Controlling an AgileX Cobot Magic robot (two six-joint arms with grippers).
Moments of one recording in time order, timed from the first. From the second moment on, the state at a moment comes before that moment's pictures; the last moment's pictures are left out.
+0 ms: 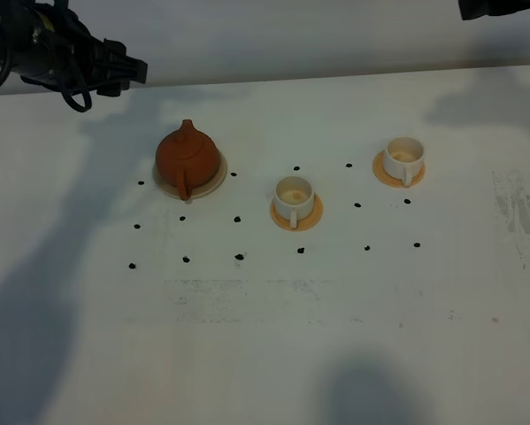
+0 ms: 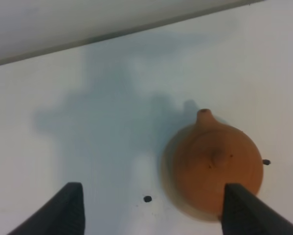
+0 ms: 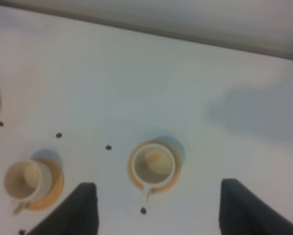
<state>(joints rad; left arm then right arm) -0.23 1.78 -1.49 0.05 0.57 0.00 0.08 1.71 -1.76 0.21 1.04 -0.17</state>
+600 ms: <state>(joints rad) -0.28 1.58 -1.30 0.11 0.54 -0.15 0.08 1.42 -1.75 0.19 1.16 -0.16</state>
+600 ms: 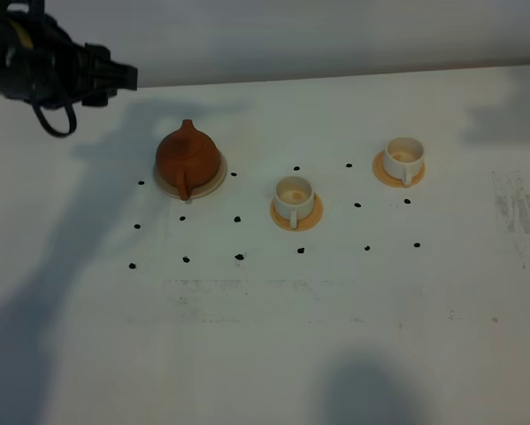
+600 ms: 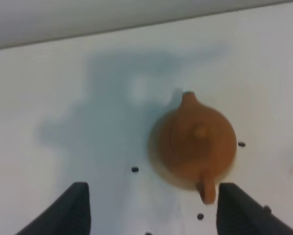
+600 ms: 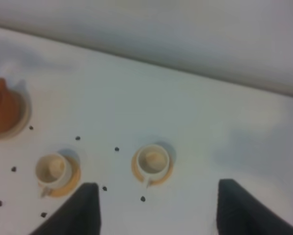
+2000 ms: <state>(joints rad) -0.28 1.48 -0.88 0.12 0.25 -0.23 0.08 0.35 -0.76 0.09 1.08 -0.12</state>
